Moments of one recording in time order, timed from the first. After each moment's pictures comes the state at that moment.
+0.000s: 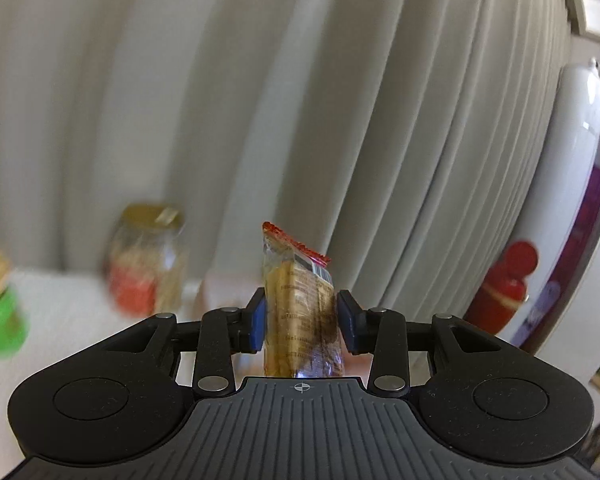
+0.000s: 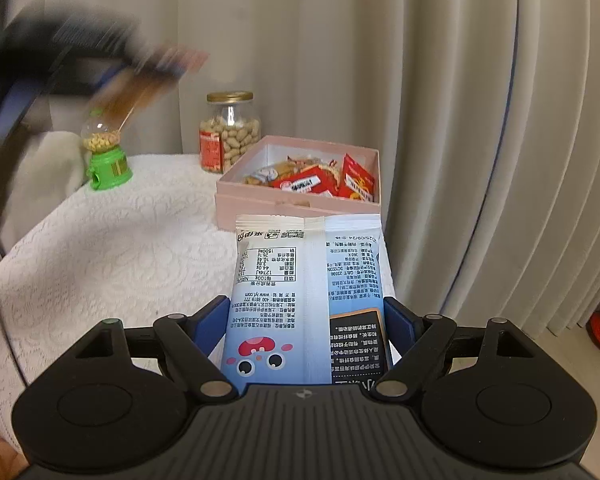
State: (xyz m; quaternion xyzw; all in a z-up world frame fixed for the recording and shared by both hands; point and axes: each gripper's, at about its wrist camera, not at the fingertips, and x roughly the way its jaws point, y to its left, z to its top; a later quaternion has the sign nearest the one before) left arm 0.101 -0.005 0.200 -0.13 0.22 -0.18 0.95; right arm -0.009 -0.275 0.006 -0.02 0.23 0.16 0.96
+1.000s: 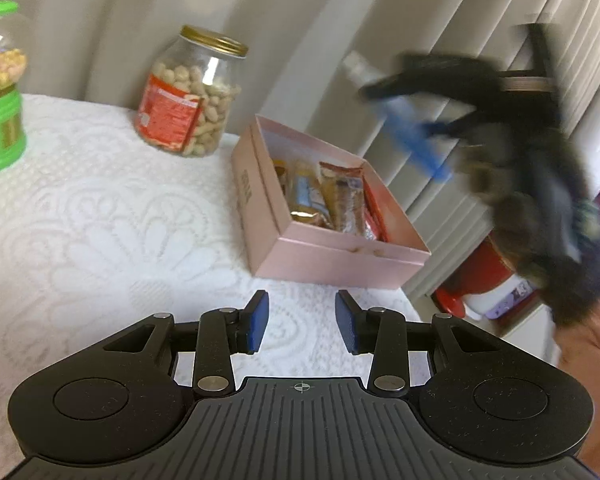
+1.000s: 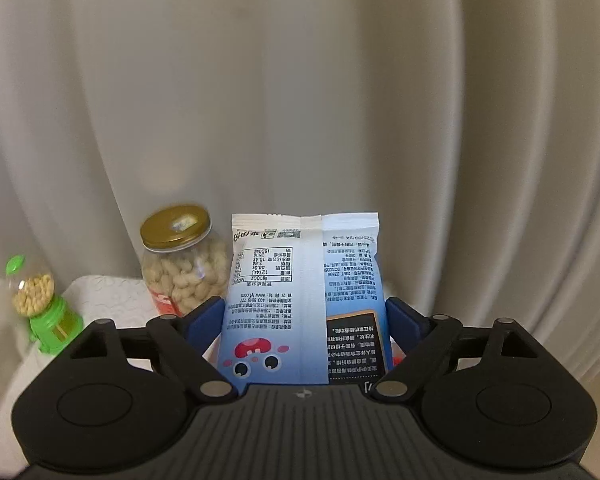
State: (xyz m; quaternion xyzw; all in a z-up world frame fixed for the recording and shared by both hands) left arm 0.082 0.033 0.058 -0.19 0.34 -0.18 0.90; right arm 0.260 -0.209 0.119 0.04 0.28 0.17 0.95
